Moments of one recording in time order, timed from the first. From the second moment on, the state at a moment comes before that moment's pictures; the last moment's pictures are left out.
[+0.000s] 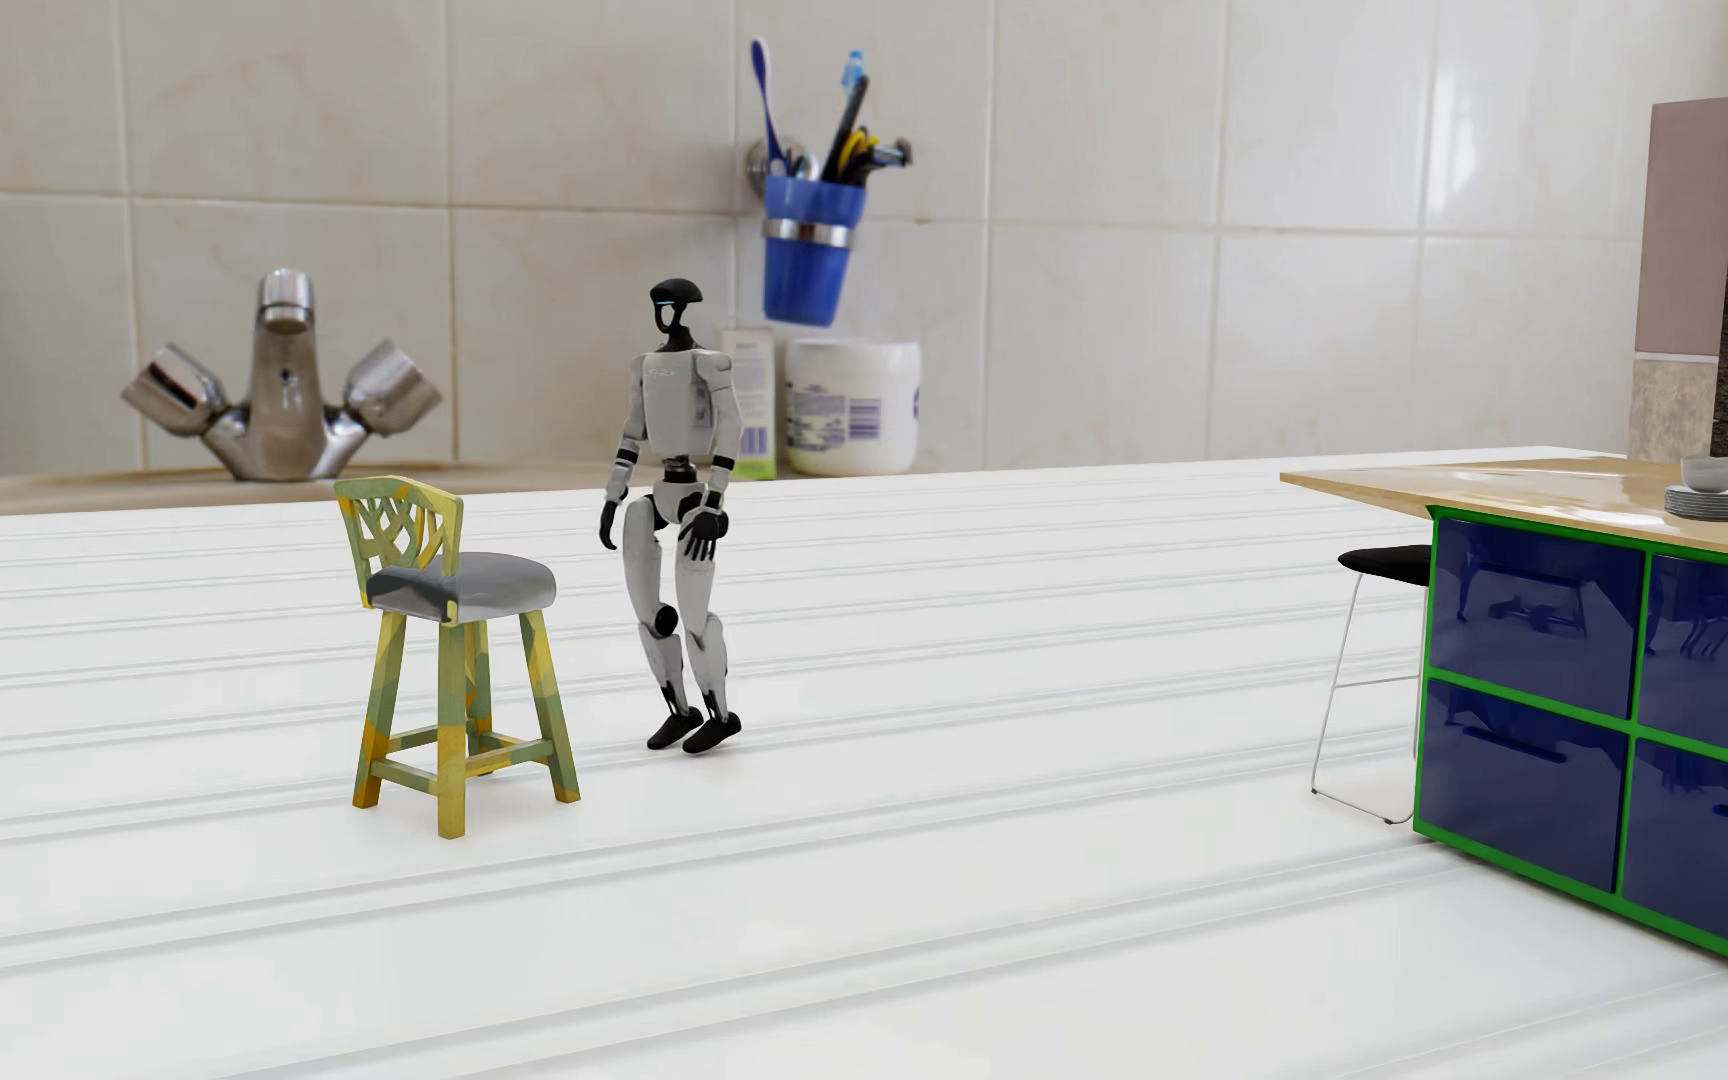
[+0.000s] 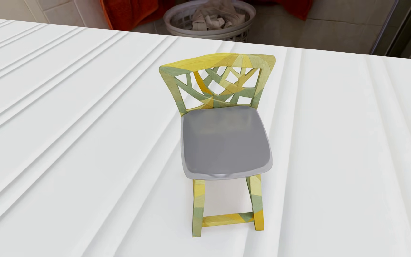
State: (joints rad) body 0.07 0.04 -0.04 -0.12 0.05 0.07 0.00 0.00 -0.03 0.26 0.25 0.12 0.09 -0.13 -0.06 0.27 -0.34 0.00 0.00 -0.66 0.59 1.02 0.95 0.00 0.00 0.00 0.00 0.00 0.00
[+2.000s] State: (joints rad) body 0.08 0.05 -0.04 -0.12 0.05 0.04 0.00 0.00 -0.03 0.25 0.24 0.14 0.10 -0.12 -0.05 0.28 -0.33 0.00 0.00 -0.63 0.58 1.04 0.95 0.00 0.00 0.00 0.00 0.00 0.00
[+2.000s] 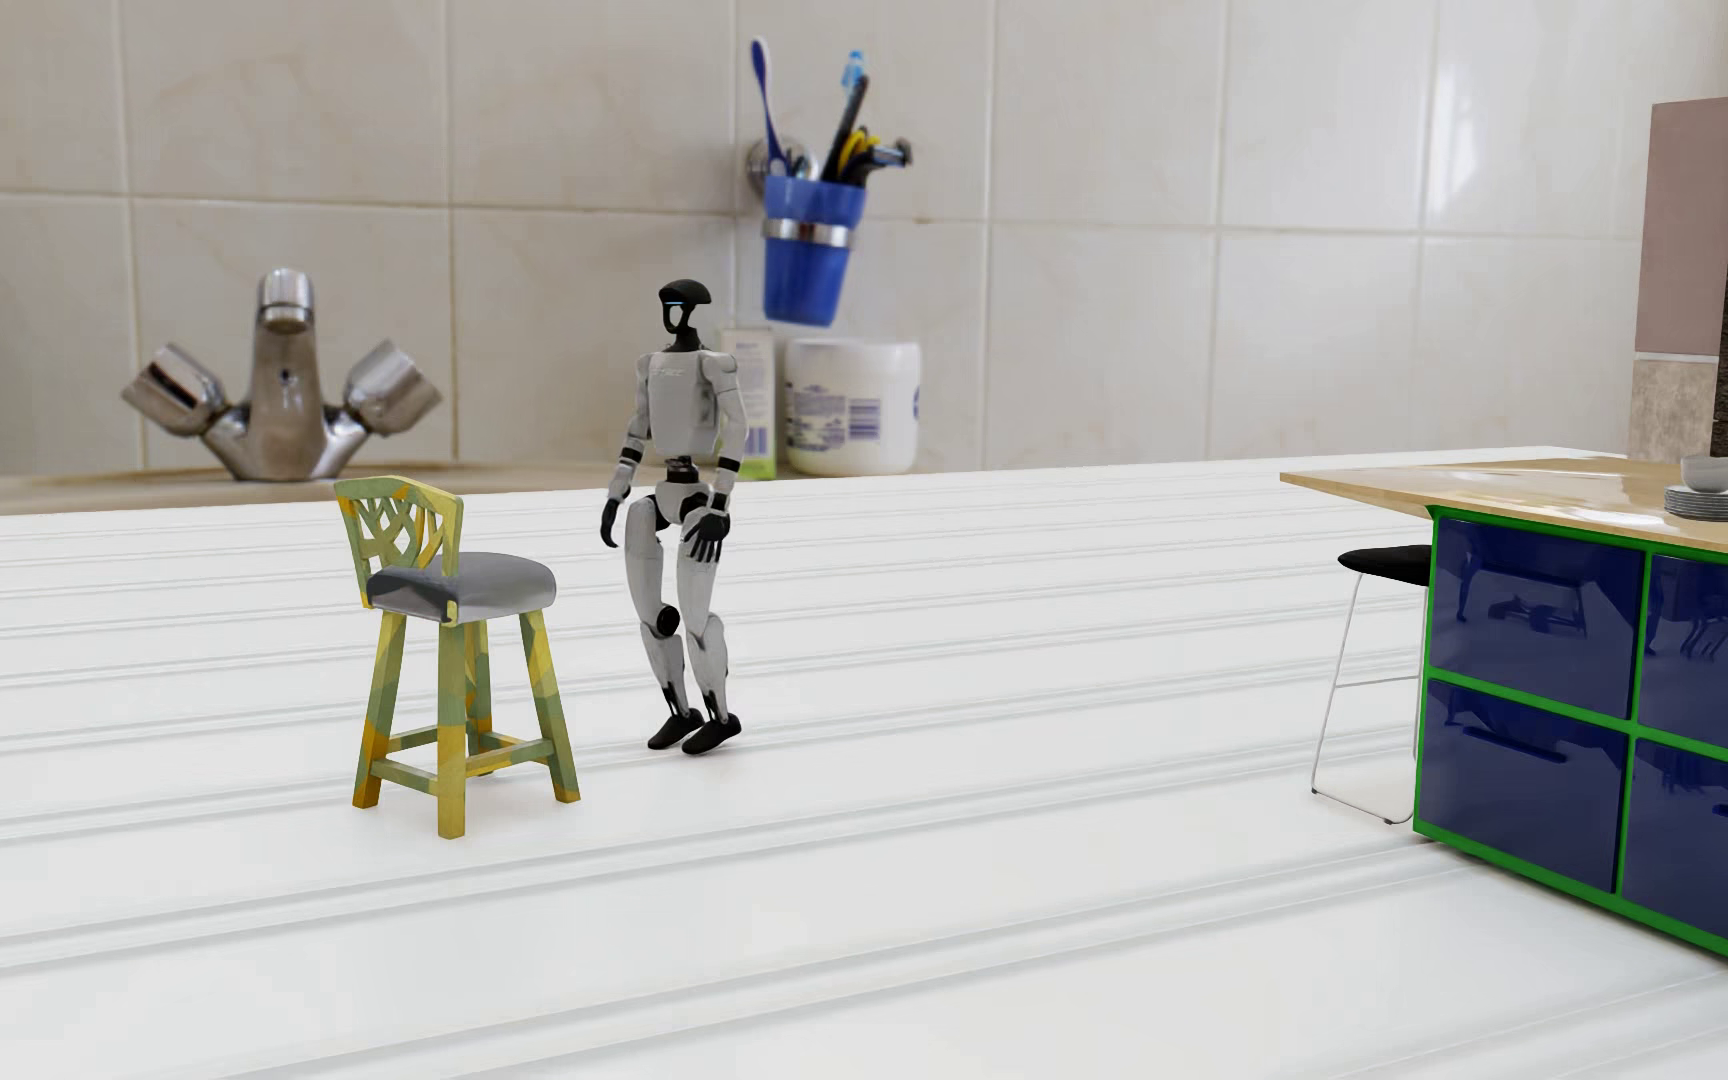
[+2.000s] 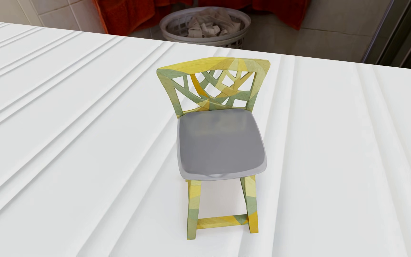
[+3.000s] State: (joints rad) body 0.08 0.05 -0.05 -0.11 0.05 0.03 0.00 0.00 -0.03 0.27 0.25 0.15 0.12 -0.13 -0.04 0.28 -0.33 0.00 0.00 -0.65 0.59 1.06 0.94 0.00 0.00 0.00 0.00 0.00 0.00
